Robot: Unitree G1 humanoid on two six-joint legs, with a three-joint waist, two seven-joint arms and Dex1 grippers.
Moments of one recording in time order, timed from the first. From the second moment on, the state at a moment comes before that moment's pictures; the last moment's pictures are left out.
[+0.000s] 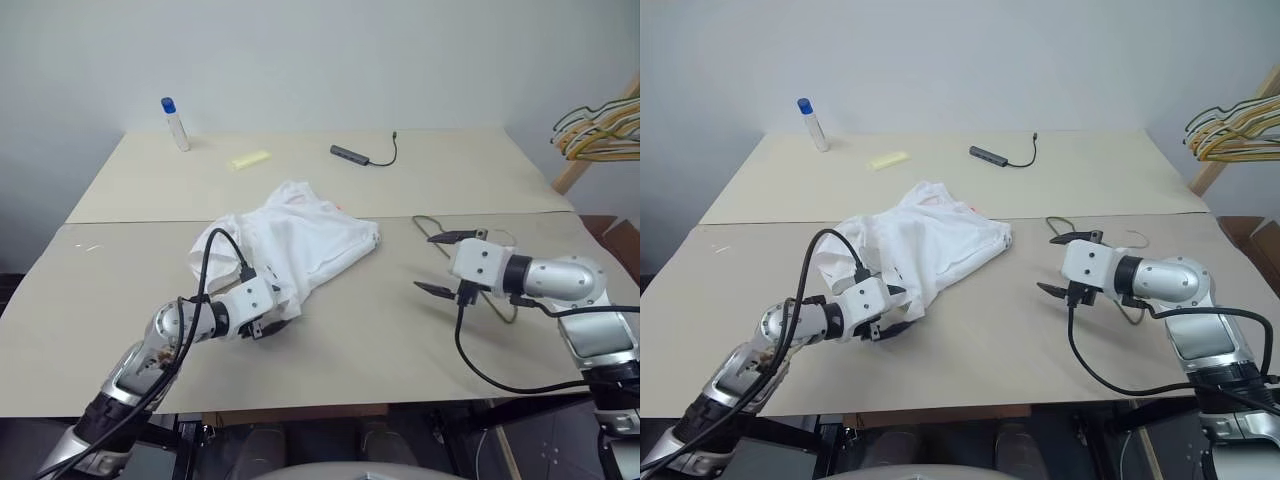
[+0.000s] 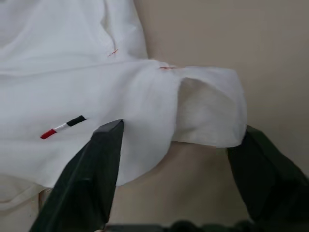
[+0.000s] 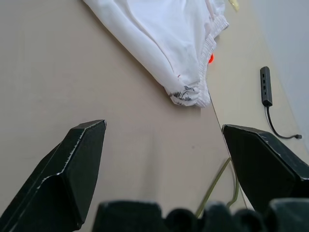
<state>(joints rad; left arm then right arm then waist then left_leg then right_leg) -0.15 0.65 -0.25 -0.23 0.00 0.32 -0.79 -0.29 -0.83 0.07 -0.02 0.00 -0.06 0.95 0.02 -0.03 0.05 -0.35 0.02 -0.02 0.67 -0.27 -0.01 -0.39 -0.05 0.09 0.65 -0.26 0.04</state>
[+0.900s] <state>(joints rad) -0.01 0.82 0.06 -0.35 -0.21 0.23 -0.94 -0.67 -0.61 0.39 0.44 -0.36 -0.23 0.81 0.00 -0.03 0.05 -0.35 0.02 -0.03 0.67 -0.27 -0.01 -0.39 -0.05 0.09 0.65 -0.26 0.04</state>
